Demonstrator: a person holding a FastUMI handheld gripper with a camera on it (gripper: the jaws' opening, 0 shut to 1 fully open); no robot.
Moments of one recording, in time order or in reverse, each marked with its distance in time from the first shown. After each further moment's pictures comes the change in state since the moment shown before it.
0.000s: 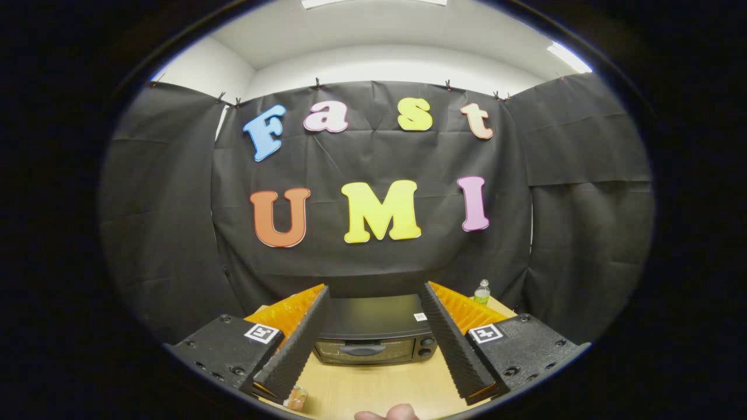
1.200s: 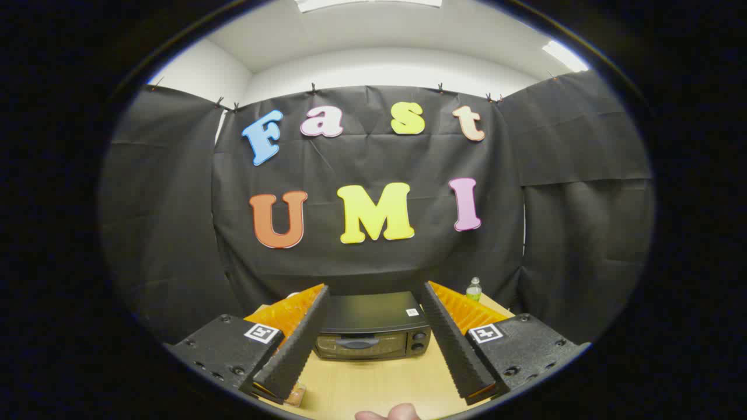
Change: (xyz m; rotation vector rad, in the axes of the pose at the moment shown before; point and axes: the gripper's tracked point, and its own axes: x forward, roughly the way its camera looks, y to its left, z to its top) arm -0.038 -0.012 0.004 0.009 -0.035 -0.014
